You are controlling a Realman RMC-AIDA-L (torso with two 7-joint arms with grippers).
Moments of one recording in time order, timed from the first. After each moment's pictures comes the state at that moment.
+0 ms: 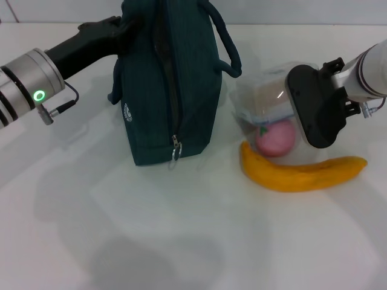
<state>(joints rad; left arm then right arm) -0.58 -2.08 0.82 0.45 1.37 1.17 -1.30 0.77 1.99 -1.94 -1.10 -2.99 -1.03 2.05</state>
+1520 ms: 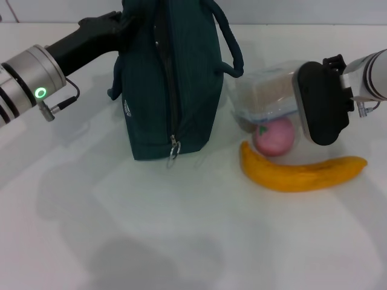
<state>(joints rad) -0.59 -2.08 0.82 0.45 1.36 1.17 -1.27 0.70 2.01 -1.87 -1.06 -2.99 -0.85 2.01</state>
